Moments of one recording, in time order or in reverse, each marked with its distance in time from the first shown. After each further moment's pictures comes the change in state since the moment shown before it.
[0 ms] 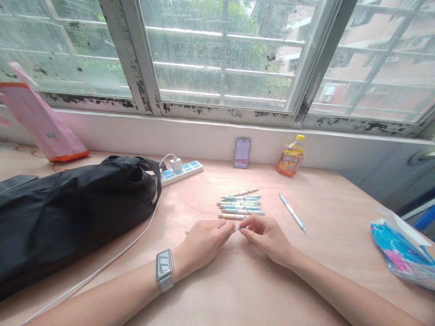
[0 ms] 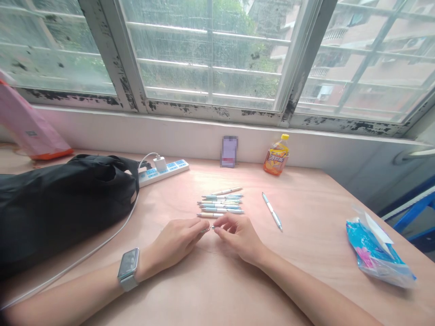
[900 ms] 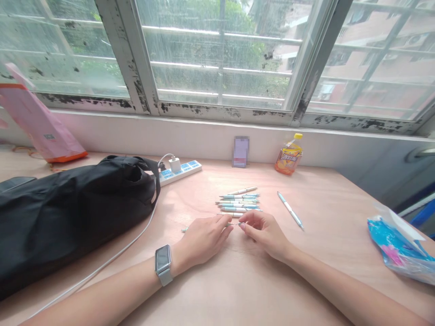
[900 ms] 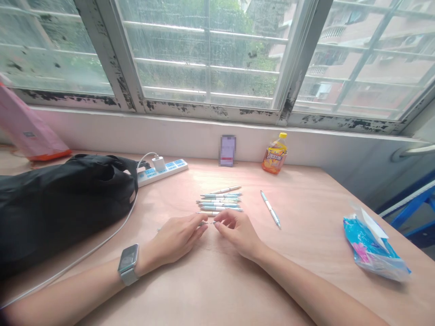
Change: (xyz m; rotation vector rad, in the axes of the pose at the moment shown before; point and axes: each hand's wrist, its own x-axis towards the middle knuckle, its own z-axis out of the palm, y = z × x) left_hand 0.005 0.004 -0.008 0.013 -0.093 -0.111; right_hand 0.001 -0.004 0.000 0.056 0.042 0.014
